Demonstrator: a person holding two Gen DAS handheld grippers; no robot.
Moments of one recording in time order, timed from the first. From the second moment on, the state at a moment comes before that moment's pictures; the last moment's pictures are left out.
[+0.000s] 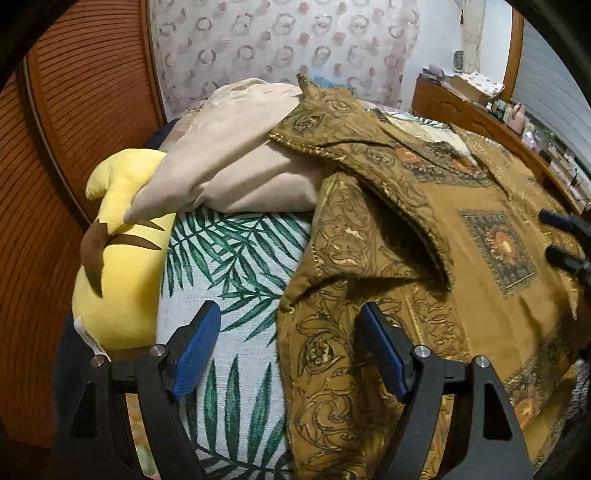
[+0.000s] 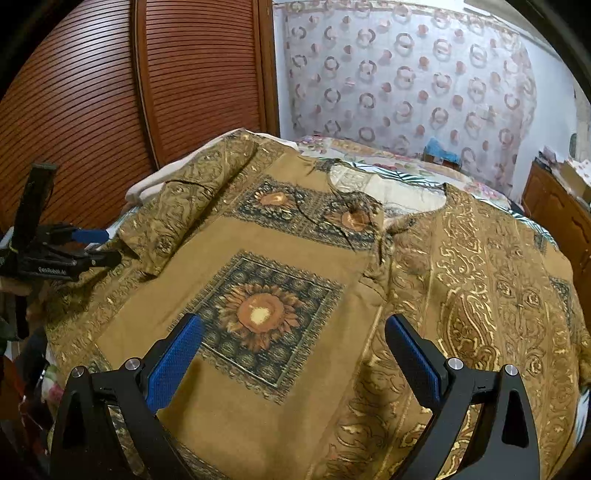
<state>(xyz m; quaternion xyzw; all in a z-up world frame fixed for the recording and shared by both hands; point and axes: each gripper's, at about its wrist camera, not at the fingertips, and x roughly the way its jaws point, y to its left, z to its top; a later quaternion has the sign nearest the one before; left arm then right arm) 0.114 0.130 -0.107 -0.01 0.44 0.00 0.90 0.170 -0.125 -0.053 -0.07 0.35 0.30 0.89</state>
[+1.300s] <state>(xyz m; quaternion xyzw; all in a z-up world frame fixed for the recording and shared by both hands) 0.114 0.132 -0.106 -0.02 0.42 0.00 0.91 0.301 -0.046 -0.031 -0.09 0.37 0.22 0.90</state>
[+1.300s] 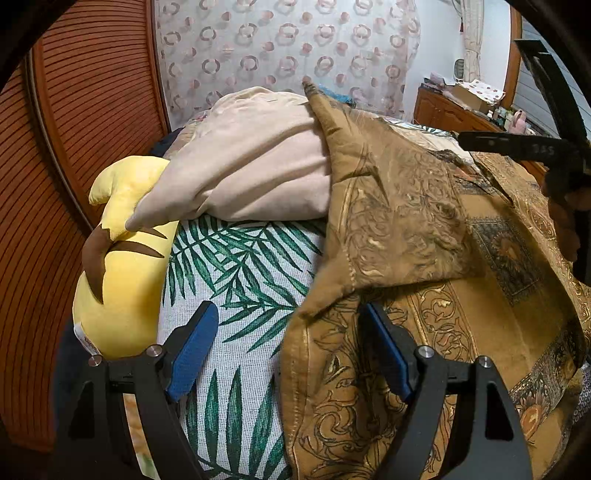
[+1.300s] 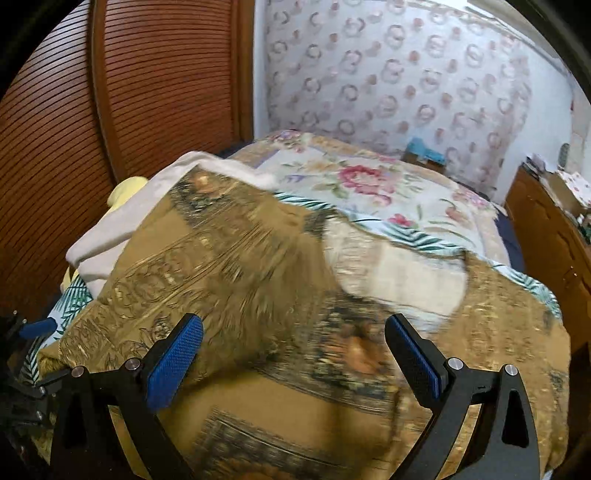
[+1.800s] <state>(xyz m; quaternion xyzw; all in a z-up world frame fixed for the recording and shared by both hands) 0.096 0.134 -0.081 -0.03 0.37 0.02 0.93 0.234 -0.157 -0.034 -0.06 0.34 0.28 0.90</state>
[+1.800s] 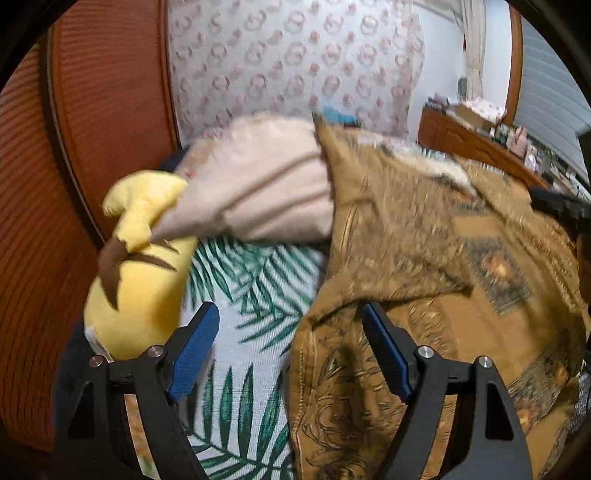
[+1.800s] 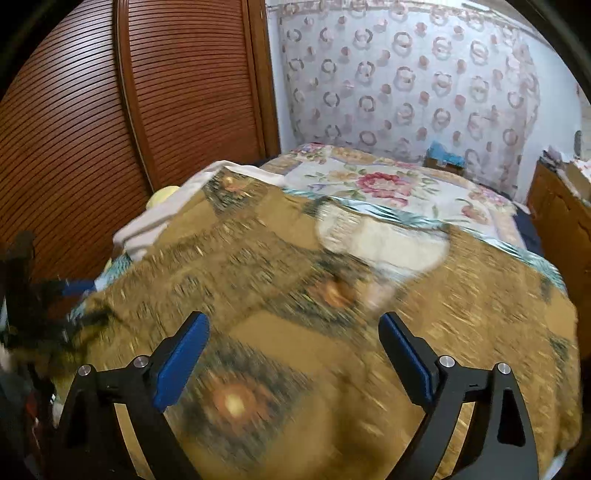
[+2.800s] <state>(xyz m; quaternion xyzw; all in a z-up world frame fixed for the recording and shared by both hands) 0.231 -0.088 -0.057 0.08 0.38 -0.18 0.90 0.222 -0.392 -0.059 0.06 0.40 0.08 0.91</state>
